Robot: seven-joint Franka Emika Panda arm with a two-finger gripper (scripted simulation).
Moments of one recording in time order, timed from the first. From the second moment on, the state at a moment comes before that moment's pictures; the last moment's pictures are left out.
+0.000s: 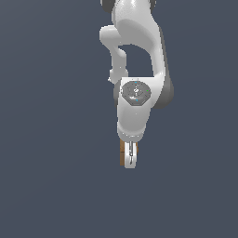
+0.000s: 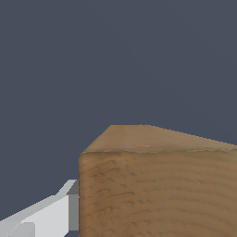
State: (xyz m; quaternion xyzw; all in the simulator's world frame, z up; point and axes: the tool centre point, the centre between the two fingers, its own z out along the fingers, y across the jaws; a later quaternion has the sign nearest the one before) arm 0.080 0.039 0.142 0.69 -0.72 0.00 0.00
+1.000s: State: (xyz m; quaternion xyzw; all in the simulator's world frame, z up) arm 0.093 0.026 0.175 0.69 -0.72 0.00 0.00
